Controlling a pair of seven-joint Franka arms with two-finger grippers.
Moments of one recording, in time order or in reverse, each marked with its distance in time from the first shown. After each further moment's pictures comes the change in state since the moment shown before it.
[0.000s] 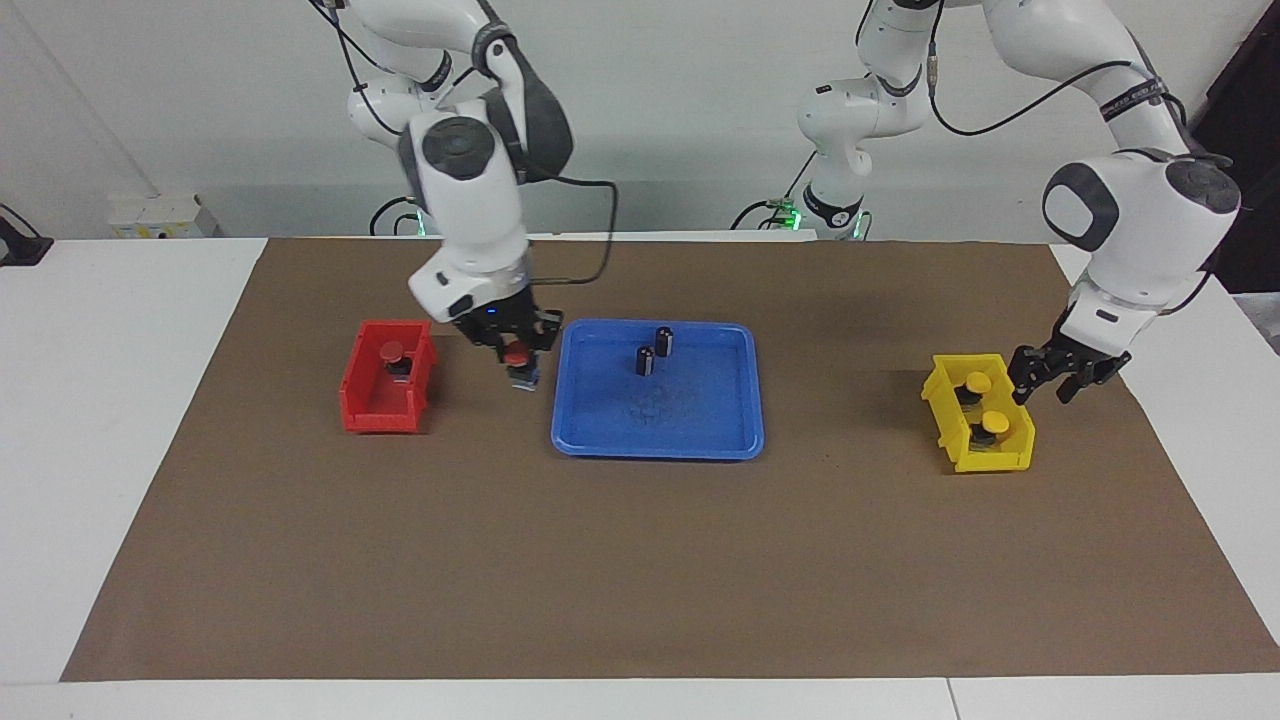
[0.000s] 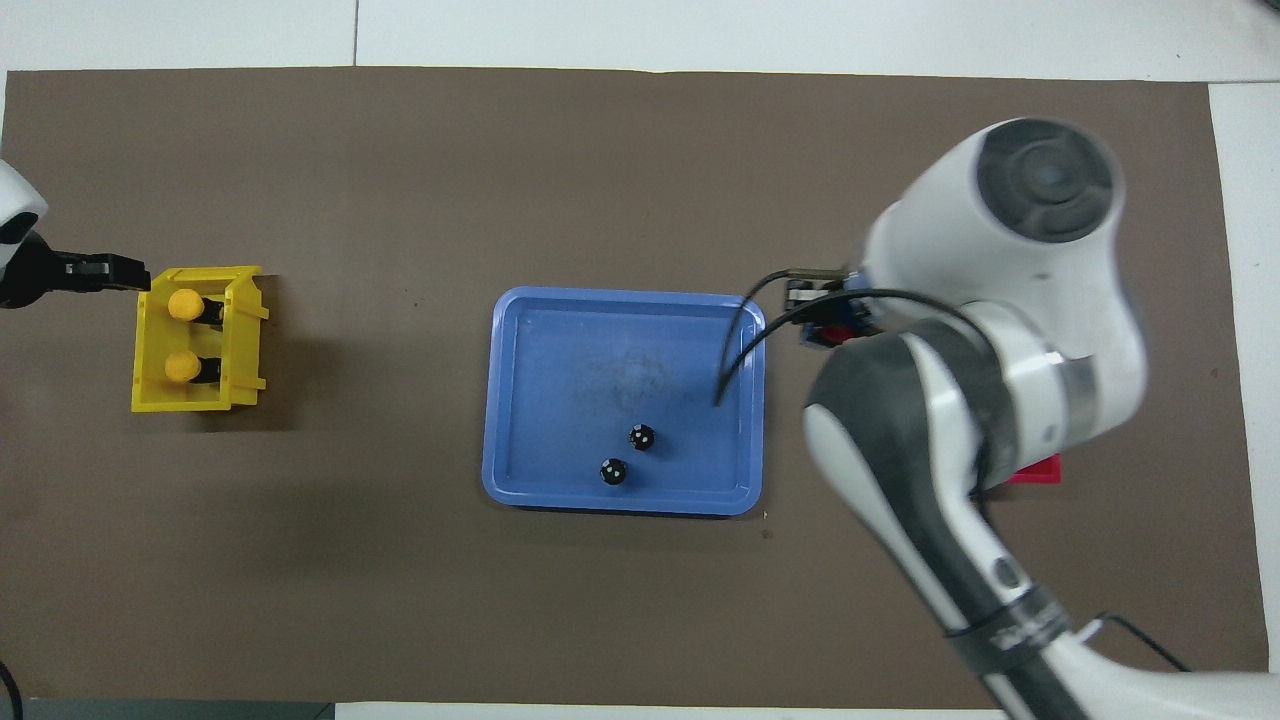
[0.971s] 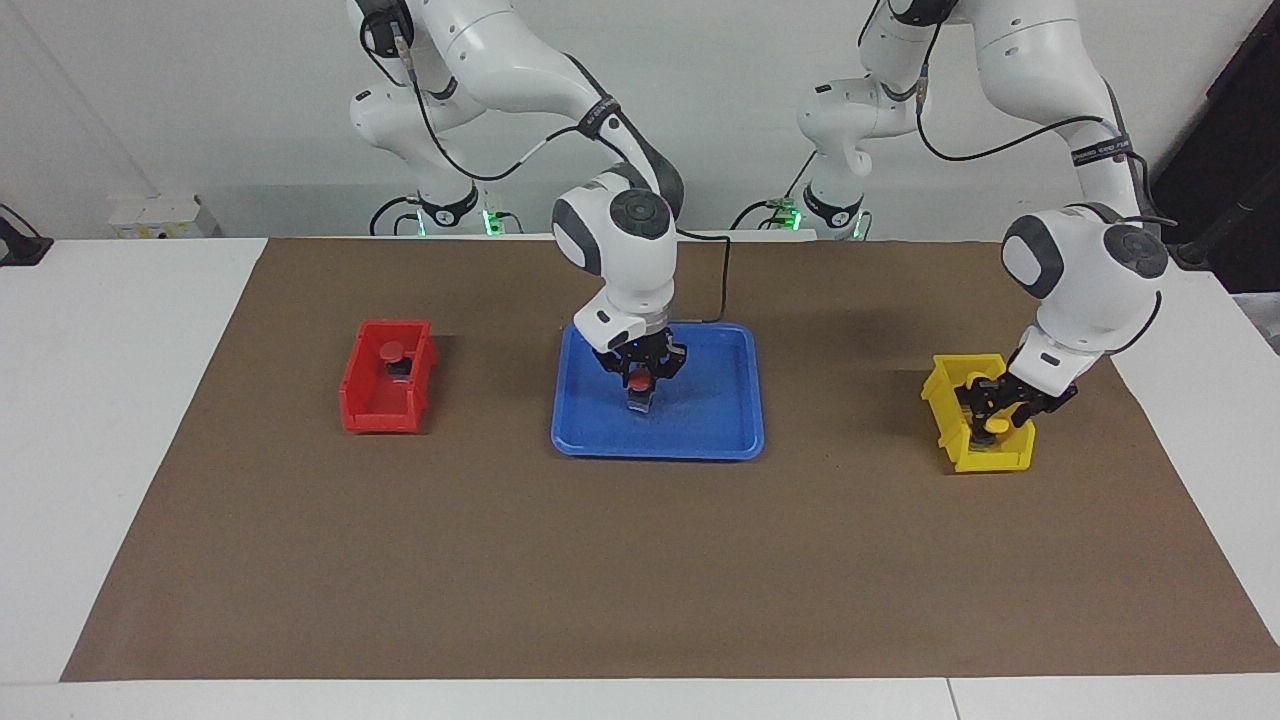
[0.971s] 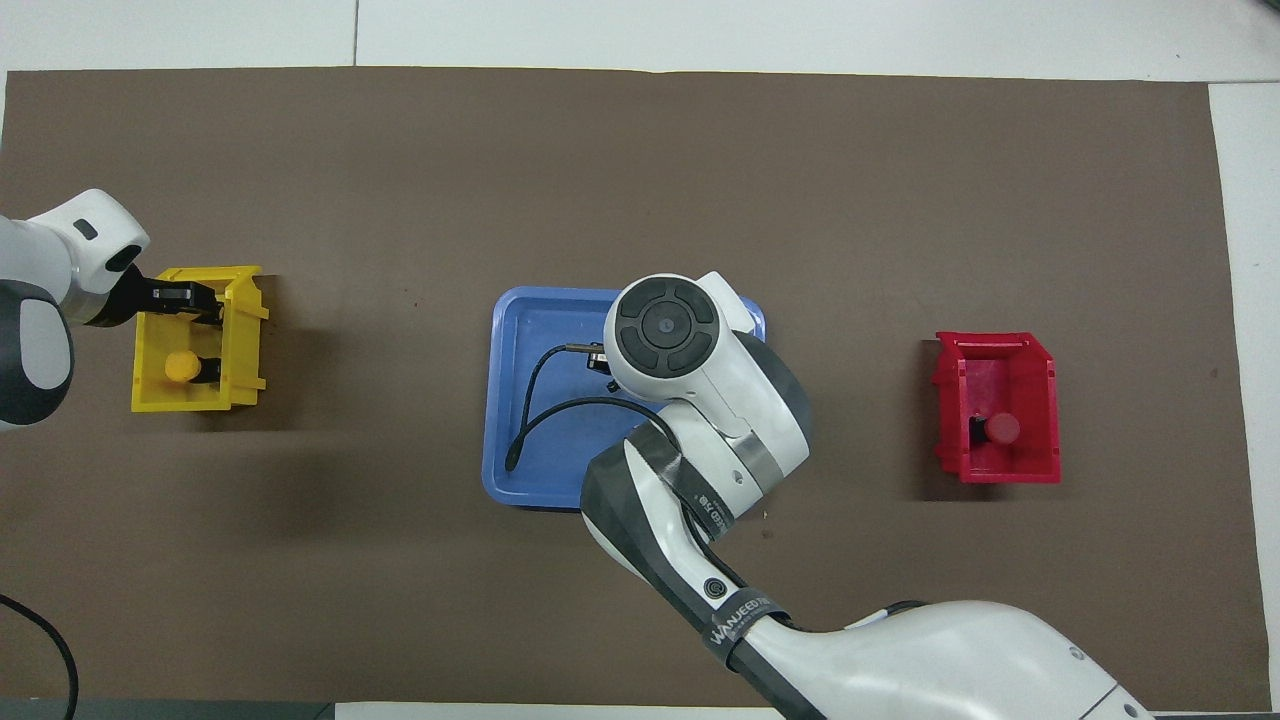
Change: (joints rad) left arm -0.029 0.026 -0.003 -0.102 0.000 0.095 -0.012; right arm 0.088 0.167 -0.014 0.001 -0.035 0.189 0.079
